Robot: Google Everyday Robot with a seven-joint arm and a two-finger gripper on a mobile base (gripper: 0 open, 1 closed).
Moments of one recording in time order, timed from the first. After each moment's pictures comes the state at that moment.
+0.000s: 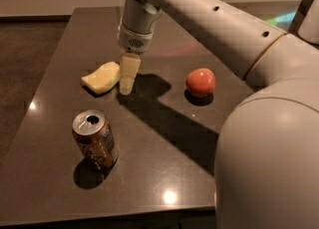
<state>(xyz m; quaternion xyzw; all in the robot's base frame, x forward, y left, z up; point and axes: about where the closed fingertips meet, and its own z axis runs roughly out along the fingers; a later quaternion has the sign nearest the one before) 0.634 0.093 0.851 -0.74 0.65 0.09 0.15</state>
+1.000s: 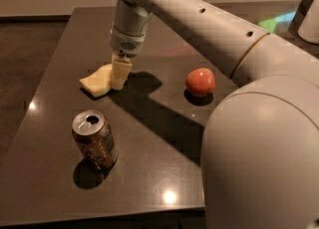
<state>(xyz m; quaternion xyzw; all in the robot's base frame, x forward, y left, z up) 0.632 0.112 0.841 -0.74 0.65 0.10 0.14</state>
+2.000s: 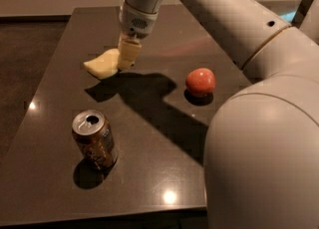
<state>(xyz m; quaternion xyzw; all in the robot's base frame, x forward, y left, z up) 0.628 0.084 0.897 -0.74 0.64 0.12 0.15</state>
